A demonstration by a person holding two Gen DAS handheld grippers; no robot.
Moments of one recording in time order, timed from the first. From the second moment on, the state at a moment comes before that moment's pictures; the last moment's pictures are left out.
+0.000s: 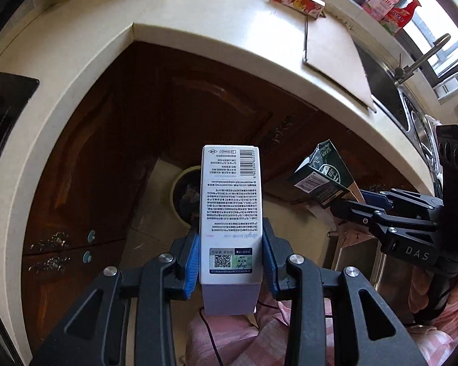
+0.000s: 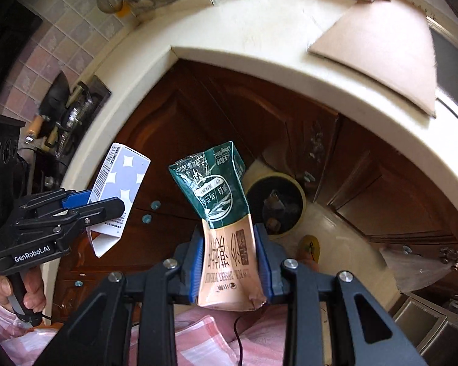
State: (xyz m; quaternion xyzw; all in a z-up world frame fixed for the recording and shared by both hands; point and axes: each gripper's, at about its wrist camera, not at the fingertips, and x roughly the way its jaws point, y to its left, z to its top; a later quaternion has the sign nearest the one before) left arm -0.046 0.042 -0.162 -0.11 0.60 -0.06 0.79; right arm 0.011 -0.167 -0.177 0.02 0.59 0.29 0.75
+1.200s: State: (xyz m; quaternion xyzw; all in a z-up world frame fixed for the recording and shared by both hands) left arm 0.053 0.009 -0.524 -0.08 0.73 0.00 0.68; right arm 0.072 -0.136 -0.512 0.02 0.76 0.18 0.62
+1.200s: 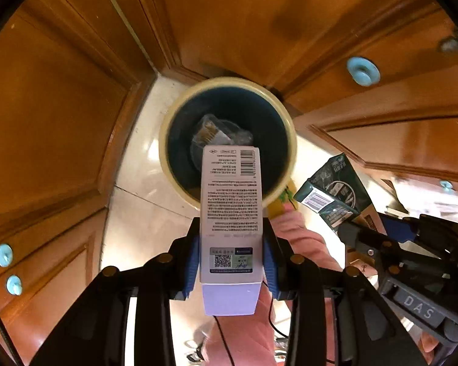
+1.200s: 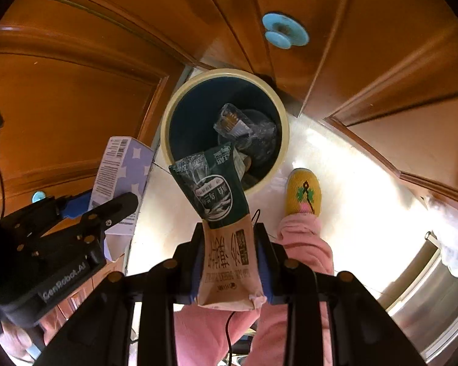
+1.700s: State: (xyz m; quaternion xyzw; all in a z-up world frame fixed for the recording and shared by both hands) left arm 0.046 0.061 -0.455 -0.08 0.69 0.06 0.72; right arm 0.101 -0.106 -0.481 0.04 0.74 0.19 0.64
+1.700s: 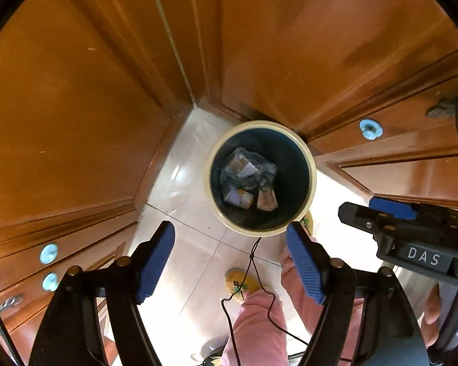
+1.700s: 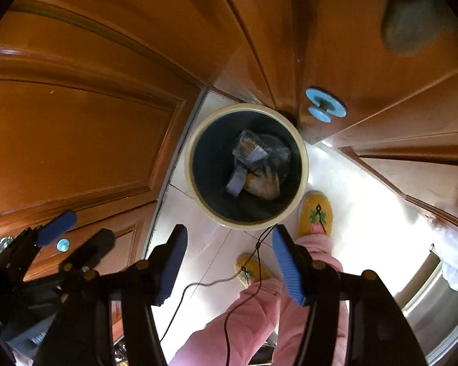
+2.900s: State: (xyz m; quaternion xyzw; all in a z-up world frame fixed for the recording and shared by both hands) left arm -0.031 0.080 -0.057 -0.04 0.47 0.01 0.88; right arm 0.014 -0.137 -0.075 -0.06 0.48 0.28 0.83
